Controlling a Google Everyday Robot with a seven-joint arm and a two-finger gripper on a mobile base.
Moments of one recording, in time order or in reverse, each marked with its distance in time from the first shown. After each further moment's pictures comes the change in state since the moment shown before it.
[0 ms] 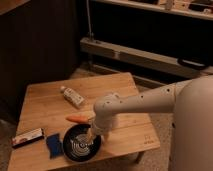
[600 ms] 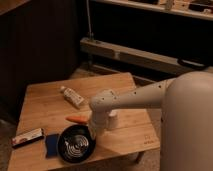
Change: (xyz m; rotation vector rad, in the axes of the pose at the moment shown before) arm -0.019 0.007 0.001 0.042 0.027 -0.043
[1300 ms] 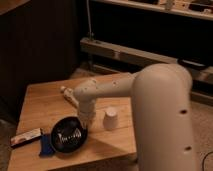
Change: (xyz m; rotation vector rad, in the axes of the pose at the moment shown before) arm -0.084 0.036 -0.009 0.078 -0.007 -0.065
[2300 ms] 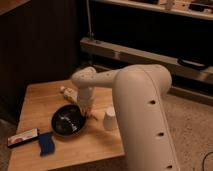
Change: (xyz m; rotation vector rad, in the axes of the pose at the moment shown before) arm -0.062 -0.034 -0.008 0.041 0.000 0.026
